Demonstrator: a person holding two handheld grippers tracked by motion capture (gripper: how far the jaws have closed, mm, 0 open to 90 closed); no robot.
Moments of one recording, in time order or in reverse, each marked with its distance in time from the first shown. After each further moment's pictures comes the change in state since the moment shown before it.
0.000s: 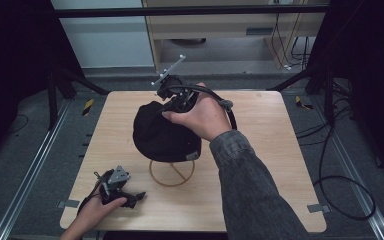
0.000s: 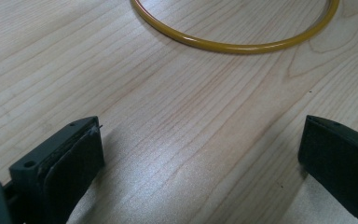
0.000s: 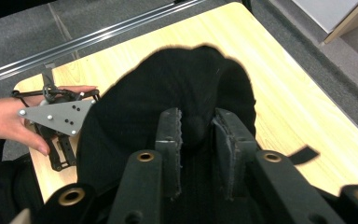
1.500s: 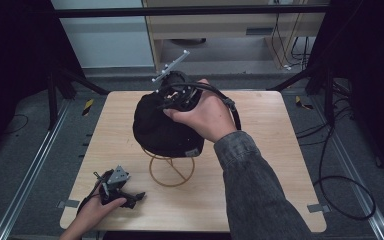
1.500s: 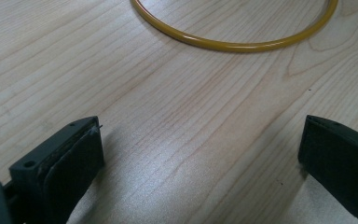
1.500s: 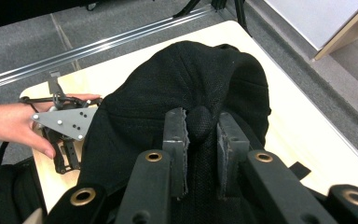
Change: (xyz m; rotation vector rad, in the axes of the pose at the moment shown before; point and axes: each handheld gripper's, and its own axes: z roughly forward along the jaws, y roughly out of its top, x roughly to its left) left arm 0.000 -0.001 -0.001 -0.001 0.000 0.001; right arm 0.007 0.003 -0.021 -0.049 -0.016 -0.032
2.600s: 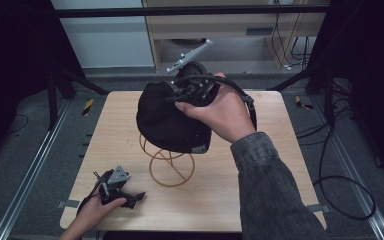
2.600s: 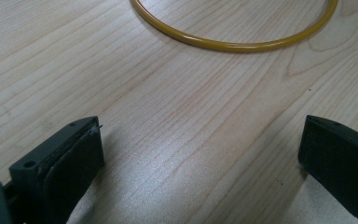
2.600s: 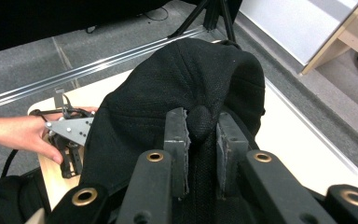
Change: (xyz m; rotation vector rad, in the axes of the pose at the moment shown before) left arm 0.000 0.000 0.000 0.001 -0.001 -0.001; right arm -0.003 -0.004 -0.043 -0.086 -0.020 0.017
